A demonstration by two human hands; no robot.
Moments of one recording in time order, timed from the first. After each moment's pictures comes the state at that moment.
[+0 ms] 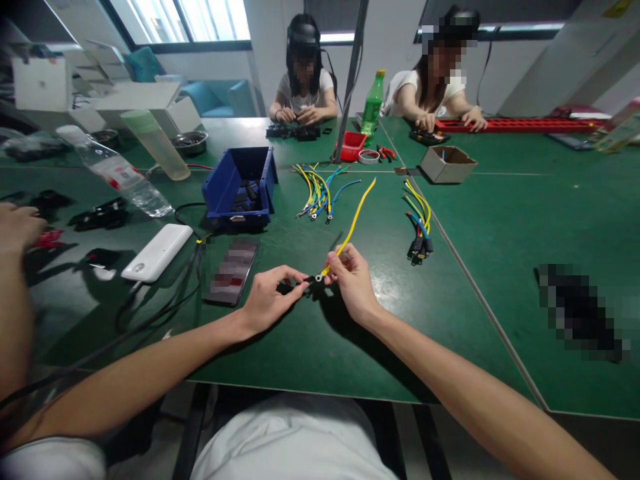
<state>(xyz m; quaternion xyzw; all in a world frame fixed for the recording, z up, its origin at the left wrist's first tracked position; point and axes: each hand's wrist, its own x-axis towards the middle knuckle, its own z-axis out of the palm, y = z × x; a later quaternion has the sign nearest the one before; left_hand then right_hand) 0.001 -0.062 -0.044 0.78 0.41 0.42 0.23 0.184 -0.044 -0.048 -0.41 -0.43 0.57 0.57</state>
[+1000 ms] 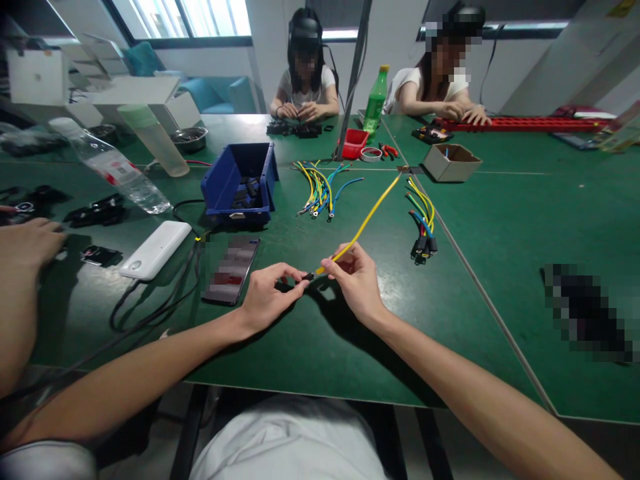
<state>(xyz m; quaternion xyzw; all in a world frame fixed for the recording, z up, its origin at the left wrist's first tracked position) 0.001 -0.060 -0.045 0.77 0.42 0.44 0.21 0.186 -0.046 -0.040 -0.43 -0.48 0.51 0.57</state>
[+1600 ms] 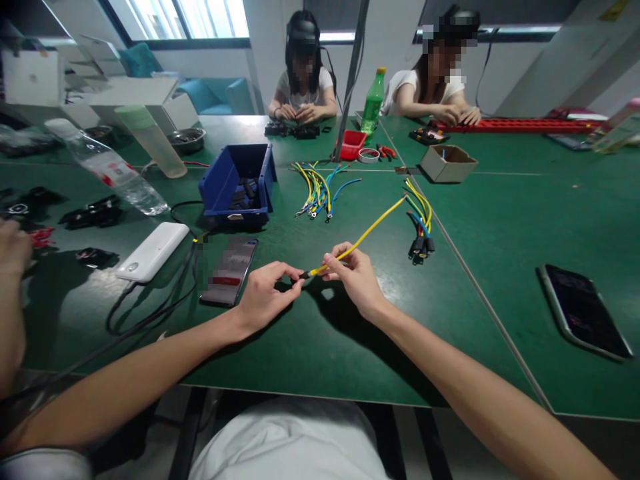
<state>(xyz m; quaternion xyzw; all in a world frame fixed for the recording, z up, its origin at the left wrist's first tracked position) -0.003 -0.057 -0.041 0.80 0.42 0.41 0.15 0.194 -0.040 -0.037 -0.44 -0.47 0.58 0.50</state>
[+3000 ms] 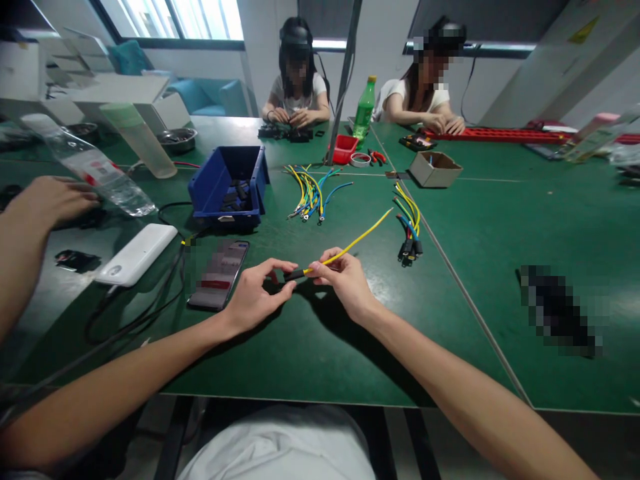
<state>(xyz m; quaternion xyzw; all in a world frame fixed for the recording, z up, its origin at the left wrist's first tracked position) -0.002 -0.055 -0.035 0.76 0.43 0.42 0.25 0.193 -0.041 -0.036 -0.46 -0.42 0.61 0.49</state>
